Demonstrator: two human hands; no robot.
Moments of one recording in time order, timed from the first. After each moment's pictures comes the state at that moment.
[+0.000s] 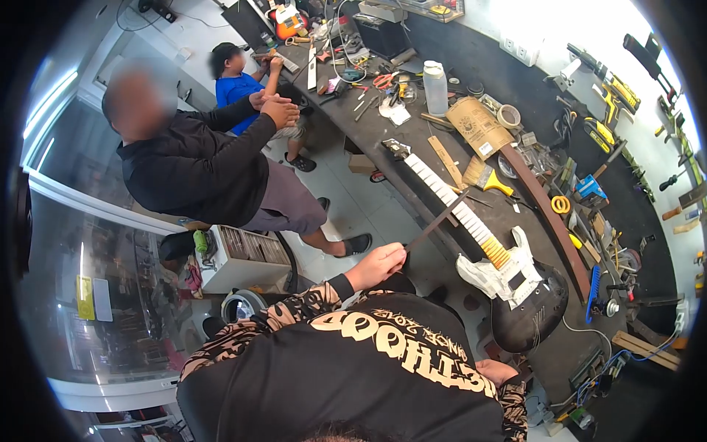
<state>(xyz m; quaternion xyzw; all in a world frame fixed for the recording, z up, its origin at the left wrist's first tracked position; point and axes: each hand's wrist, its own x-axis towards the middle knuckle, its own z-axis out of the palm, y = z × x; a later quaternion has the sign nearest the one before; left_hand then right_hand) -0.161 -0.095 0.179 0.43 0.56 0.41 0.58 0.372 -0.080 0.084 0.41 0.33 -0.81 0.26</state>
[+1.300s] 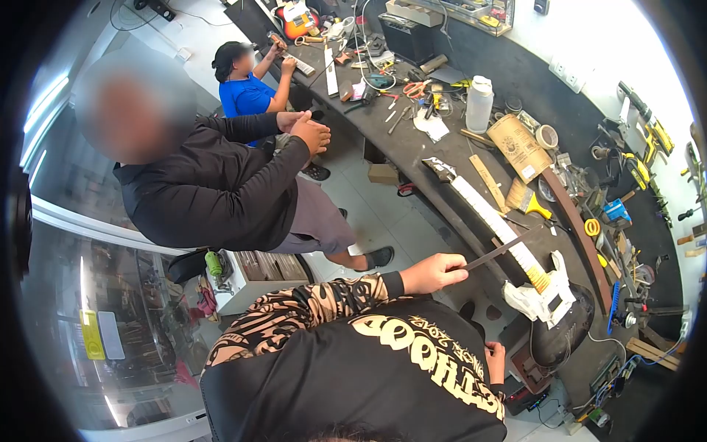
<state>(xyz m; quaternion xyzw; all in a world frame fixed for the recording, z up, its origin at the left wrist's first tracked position) -0.255 -0.036 0.186 0.55 0.49 0.35 0.58 0.182 -0.159 0.012 0.61 0.67 -0.41 -0.12</state>
